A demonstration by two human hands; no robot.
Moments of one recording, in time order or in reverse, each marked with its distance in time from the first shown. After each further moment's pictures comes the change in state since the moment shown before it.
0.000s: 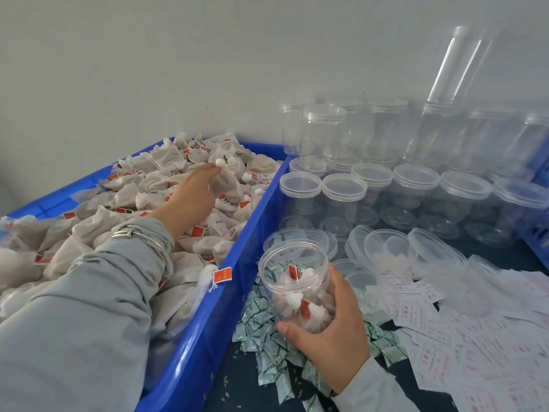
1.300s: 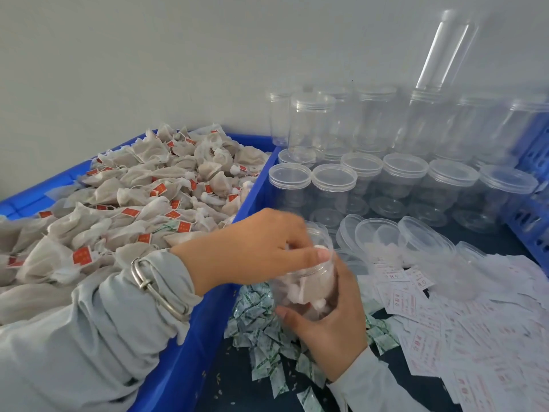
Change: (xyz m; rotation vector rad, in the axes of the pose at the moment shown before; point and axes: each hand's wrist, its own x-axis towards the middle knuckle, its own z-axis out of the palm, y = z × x) left_hand -0.096 0.105 0.005 0.009 -0.586 0.594; right_hand 0.003 -0.002 0.002 0.062 0.156 -0.006
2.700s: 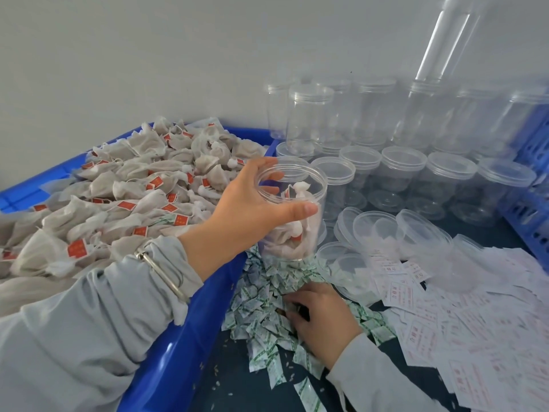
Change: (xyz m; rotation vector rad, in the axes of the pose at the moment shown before) left_hand 0.016 -0.020 0.011 -0.662 0.590 -0.250; right_hand 0.012 0.014 -0.011 -0.870 -0.446 -0.061
